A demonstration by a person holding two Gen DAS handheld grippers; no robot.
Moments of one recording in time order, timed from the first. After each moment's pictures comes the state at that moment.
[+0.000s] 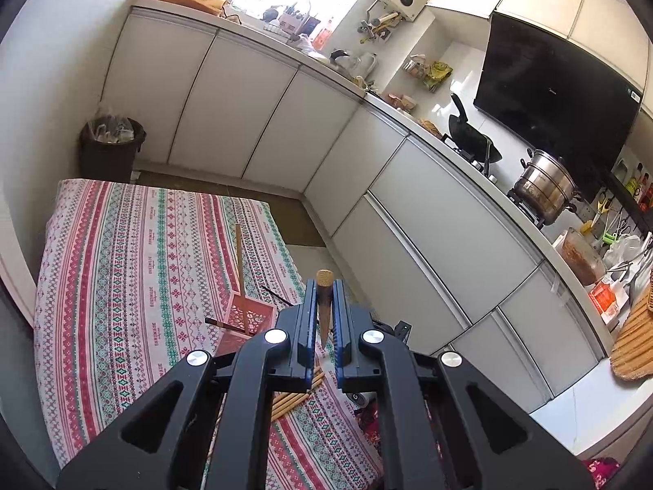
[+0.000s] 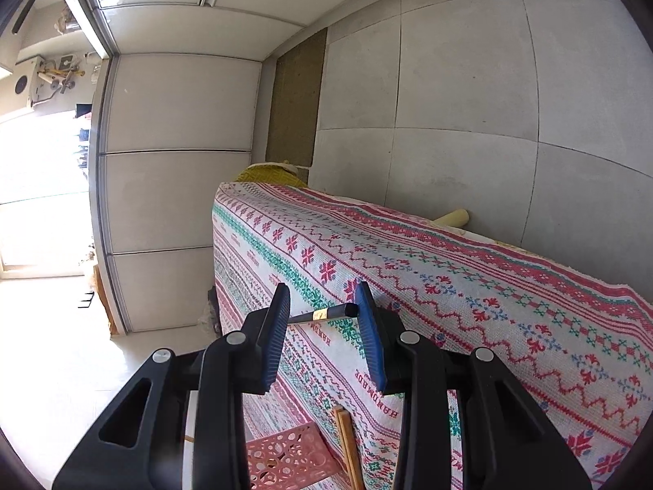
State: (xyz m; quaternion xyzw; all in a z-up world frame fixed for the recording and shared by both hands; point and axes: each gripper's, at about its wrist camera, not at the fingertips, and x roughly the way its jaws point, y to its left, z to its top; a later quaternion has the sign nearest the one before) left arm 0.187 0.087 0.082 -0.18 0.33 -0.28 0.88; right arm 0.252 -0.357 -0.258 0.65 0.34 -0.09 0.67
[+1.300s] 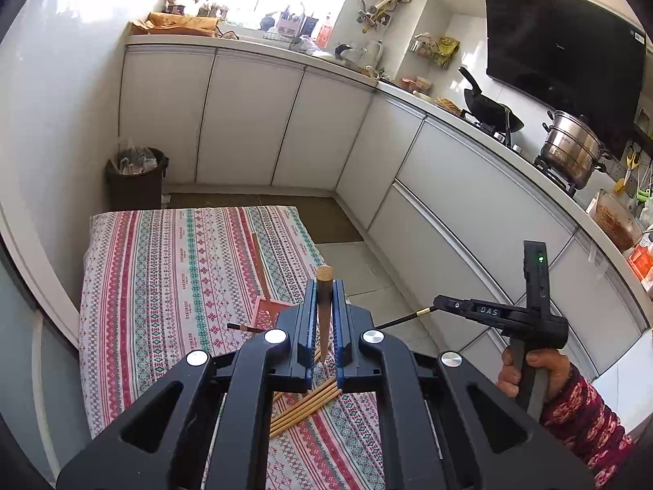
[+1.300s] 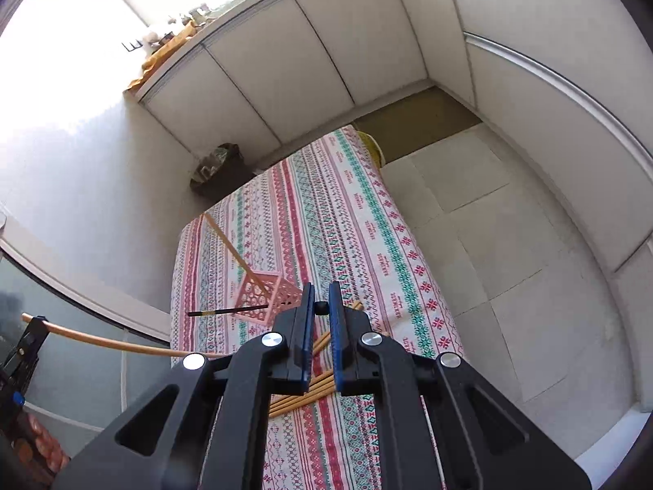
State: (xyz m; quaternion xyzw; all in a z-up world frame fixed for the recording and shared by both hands) left arm 0.173 0.049 0.107 -0.09 0.33 -0.22 0.91; right arm 0.185 -0.286 0.015 0.23 0.44 0.06 0.87
